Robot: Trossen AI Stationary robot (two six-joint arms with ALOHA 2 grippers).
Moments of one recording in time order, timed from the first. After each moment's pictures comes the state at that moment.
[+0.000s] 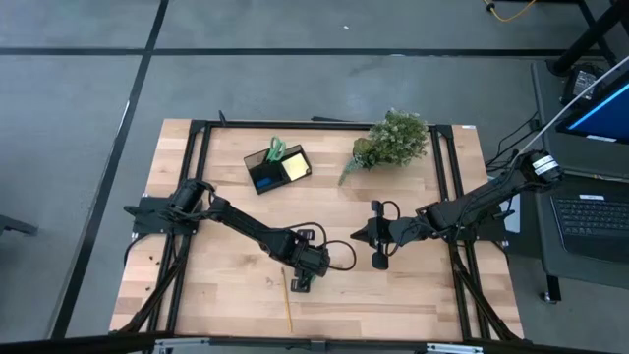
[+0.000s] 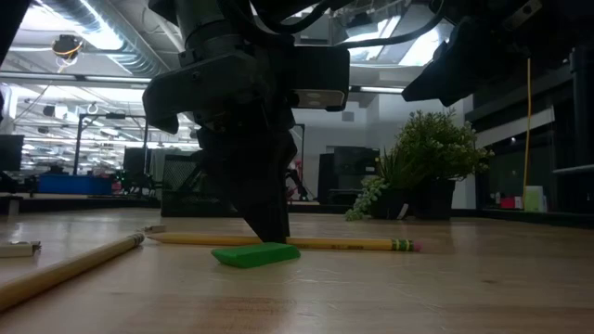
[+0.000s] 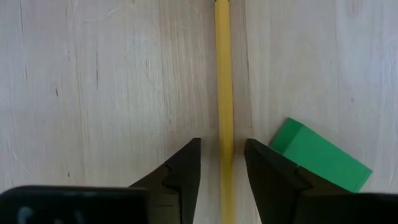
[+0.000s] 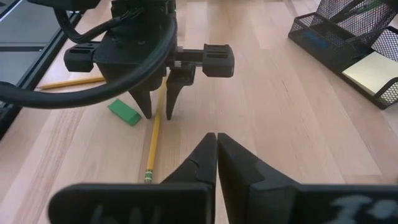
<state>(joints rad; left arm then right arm) -0.35 2.11 1.40 -0.57 -0.08 -0.30 0.40 1.29 0.60 0.14 0.34 0.23</state>
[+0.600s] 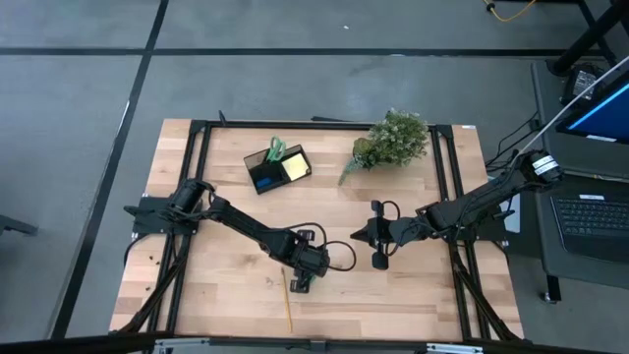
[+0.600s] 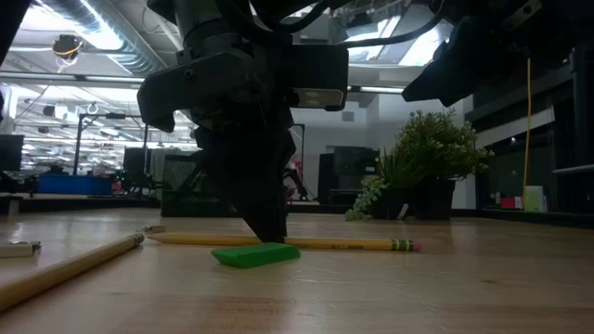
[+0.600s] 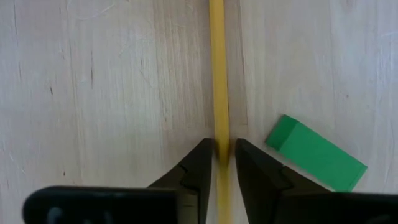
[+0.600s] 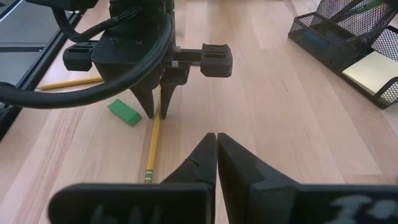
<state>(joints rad) -0.35 2.11 1.40 -0.57 -0.08 -0.29 0.40 1.29 0.60 0.14 0.34 0.23</state>
